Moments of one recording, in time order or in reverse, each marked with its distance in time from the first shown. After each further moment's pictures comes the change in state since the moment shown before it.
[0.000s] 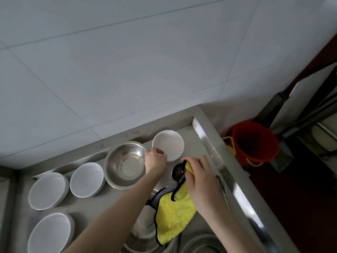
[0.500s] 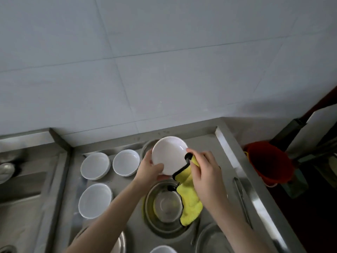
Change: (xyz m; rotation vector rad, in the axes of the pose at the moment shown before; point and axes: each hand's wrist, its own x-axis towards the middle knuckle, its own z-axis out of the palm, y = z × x) left_hand -0.131 -0.035 -0.162 -0.762 -0.208 0.028; right_hand -0.037 -0.103 0.003 0.037 0.120 -0.236
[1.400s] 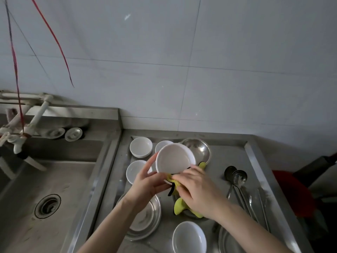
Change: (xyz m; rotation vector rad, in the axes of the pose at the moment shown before) left_hand -0.169 -0.025 -0.138 -0.337 -0.085 0.091; right_hand -0.074 -0.130 0.036 -0.203 -0.596 -0.516
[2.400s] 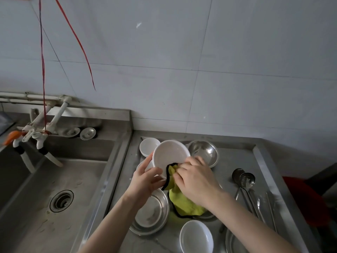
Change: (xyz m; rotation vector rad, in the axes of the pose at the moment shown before) left_hand -0.019 0.010 -0.016 -0.020 0.151 0.085; right_hand 0.025 -0.031 0.000 -0.323 -0.016 -0.018
